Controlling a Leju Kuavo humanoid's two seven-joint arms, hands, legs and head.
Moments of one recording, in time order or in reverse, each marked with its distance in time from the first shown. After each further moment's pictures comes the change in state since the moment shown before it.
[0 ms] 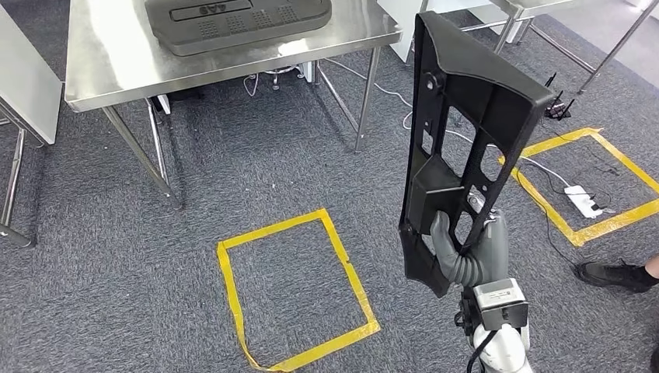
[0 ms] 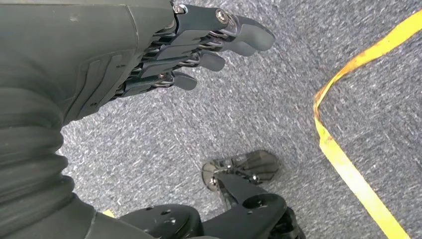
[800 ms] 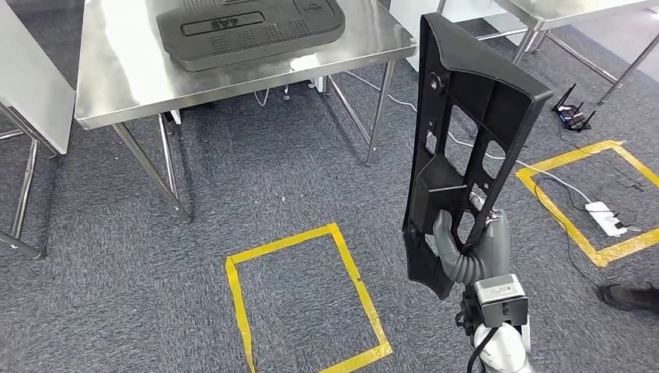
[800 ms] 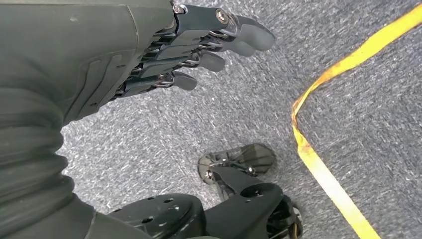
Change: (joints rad) left arm -0.001 0.000 0.014 0.000 -0.019 -0.005 0.001; right arm -0.014 0.002 -0.002 0.018 0.002 -0.017 0.029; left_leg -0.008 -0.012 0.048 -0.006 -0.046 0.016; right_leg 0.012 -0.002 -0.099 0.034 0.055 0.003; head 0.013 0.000
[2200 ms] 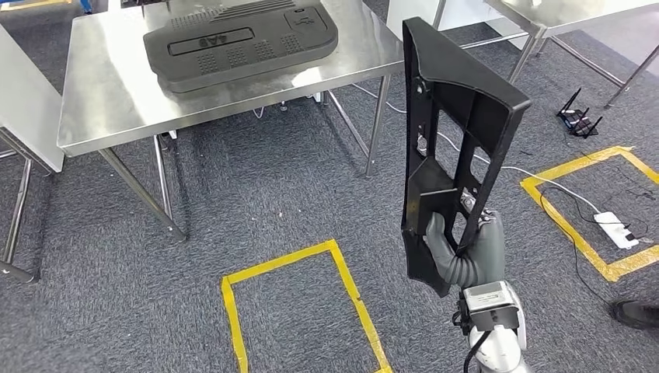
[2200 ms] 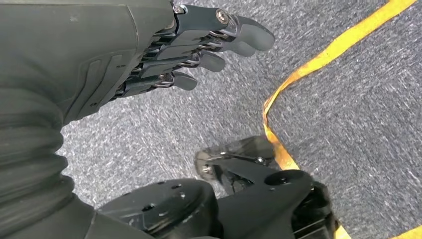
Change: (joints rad) left arm 0.002 0.001 0.018 0.000 -0.005 0.001 0.016; right arm 0.001 0.012 0.017 0.005 0.046 -0.015 -0.040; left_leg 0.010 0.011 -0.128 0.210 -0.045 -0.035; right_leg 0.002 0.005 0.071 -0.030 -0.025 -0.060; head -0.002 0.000
